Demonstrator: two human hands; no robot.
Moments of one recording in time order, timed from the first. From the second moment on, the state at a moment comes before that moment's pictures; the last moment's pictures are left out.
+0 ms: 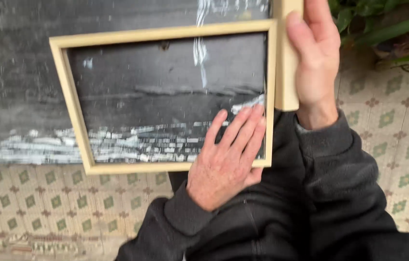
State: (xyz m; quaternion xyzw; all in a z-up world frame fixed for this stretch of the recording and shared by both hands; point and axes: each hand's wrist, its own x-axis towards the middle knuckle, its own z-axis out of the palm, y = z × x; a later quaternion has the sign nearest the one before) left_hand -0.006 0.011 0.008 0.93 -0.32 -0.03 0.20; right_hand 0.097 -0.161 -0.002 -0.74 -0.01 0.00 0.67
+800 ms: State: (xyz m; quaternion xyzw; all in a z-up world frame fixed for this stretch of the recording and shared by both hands) left_hand -0.007 0.012 0.001 0.93 -0.32 -0.01 0.19; right_hand 0.045 -0.166 0.000 -0.88 -0.10 -0.04 0.46
